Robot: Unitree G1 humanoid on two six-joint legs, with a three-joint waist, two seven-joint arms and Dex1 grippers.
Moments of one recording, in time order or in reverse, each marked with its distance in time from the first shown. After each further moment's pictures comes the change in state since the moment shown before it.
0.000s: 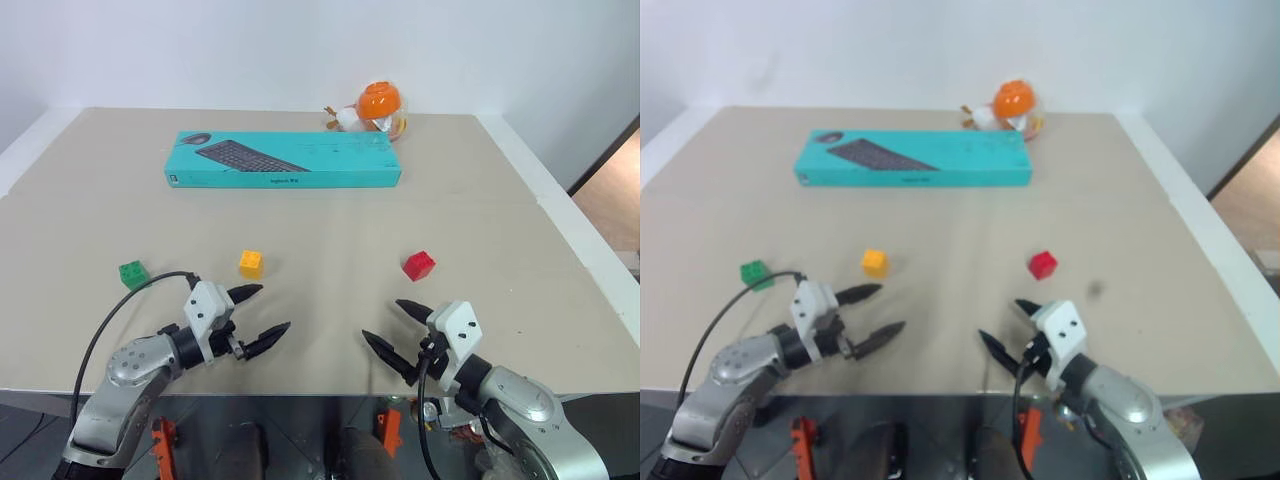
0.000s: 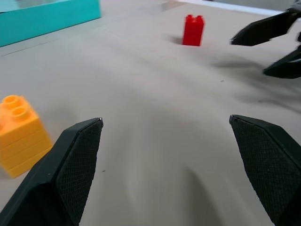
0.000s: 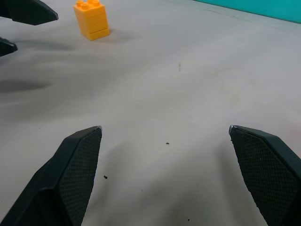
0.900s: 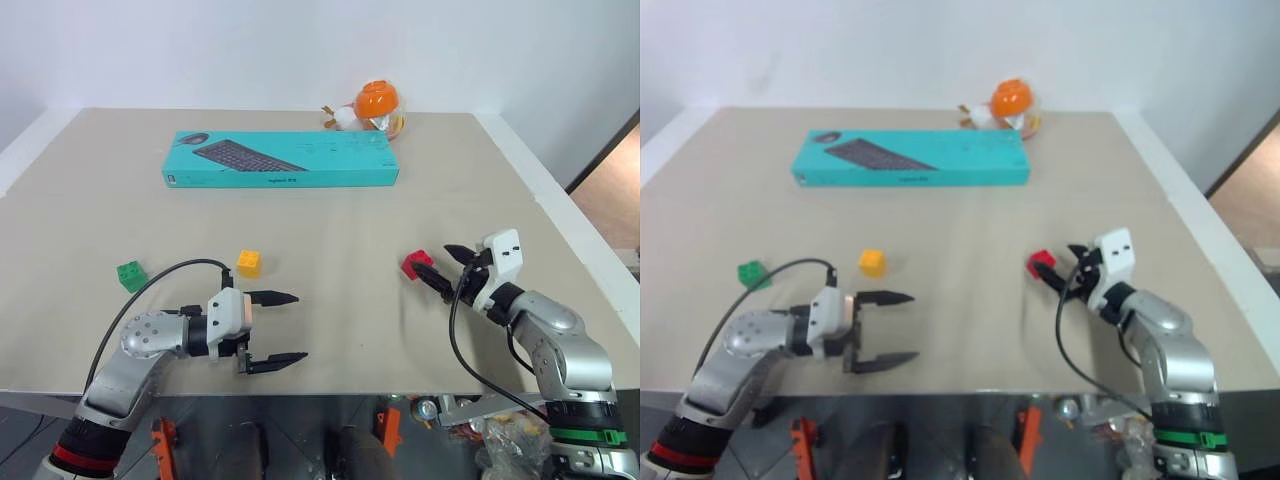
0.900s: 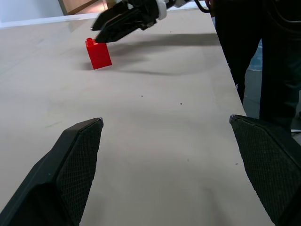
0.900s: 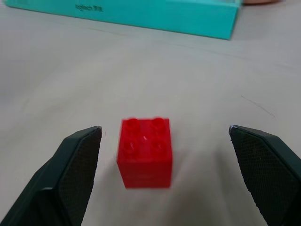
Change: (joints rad) left arm -0.173 0.073 -0.124 0.116 0.038 -0.176 -0.284; right arm -0.484 -0.072 -0.178 0.593 0.068 0.031 0.108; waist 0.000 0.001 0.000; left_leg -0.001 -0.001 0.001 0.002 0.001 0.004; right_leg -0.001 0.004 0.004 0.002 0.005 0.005
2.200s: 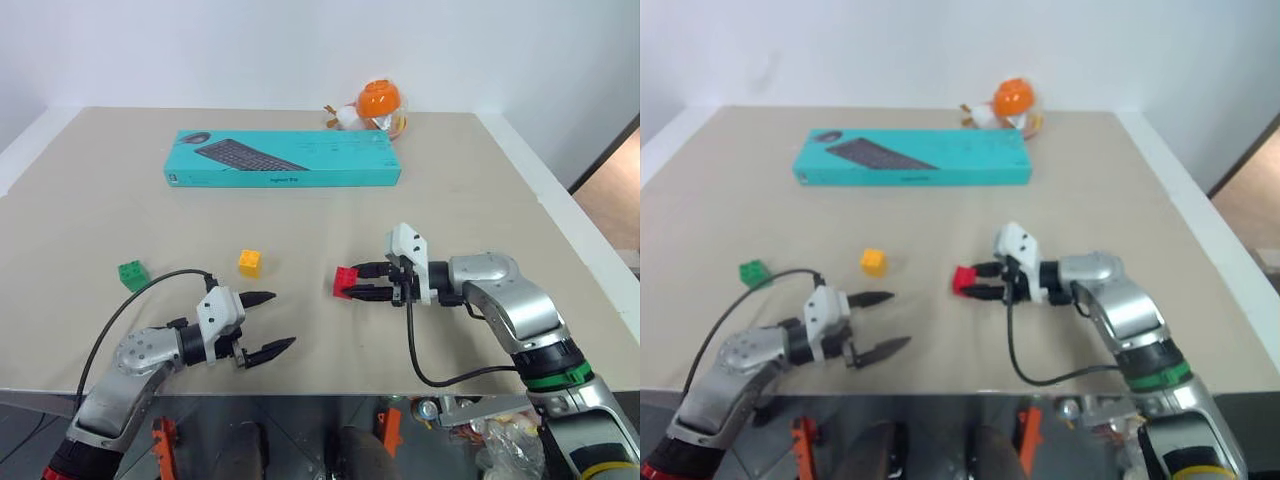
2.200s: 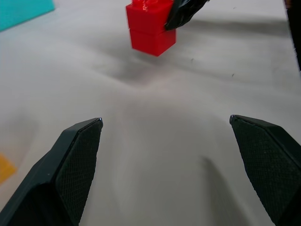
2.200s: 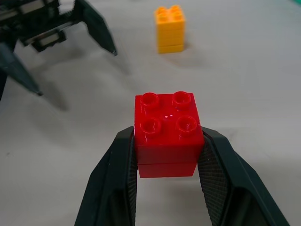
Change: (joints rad) left arm 0.123 0.000 0.057 -0.012 0.011 0.078 0.218; right arm -0.326 -0.077 0.441 0.041 -0.071 0.005 0.506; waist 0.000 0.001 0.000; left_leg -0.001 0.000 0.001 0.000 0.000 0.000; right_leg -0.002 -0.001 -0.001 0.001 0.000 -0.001
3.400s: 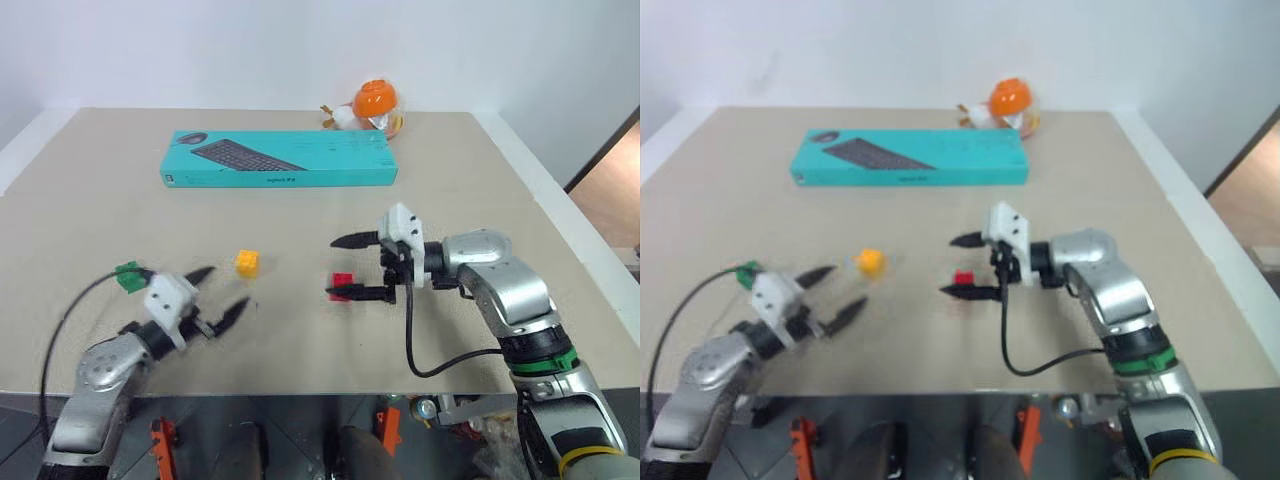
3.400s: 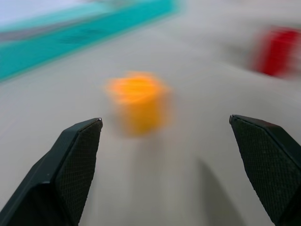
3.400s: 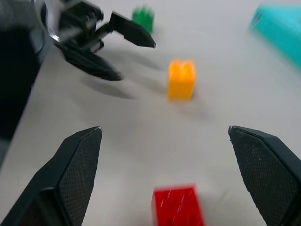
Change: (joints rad) left arm 0.103 -0.123 0.287 -0.050 0.039 -0.018 0.362; right arm -0.035 0.075 -0.111 -0.149 0.036 0.047 -0.011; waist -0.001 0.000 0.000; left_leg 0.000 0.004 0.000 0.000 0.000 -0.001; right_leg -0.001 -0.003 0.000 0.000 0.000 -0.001
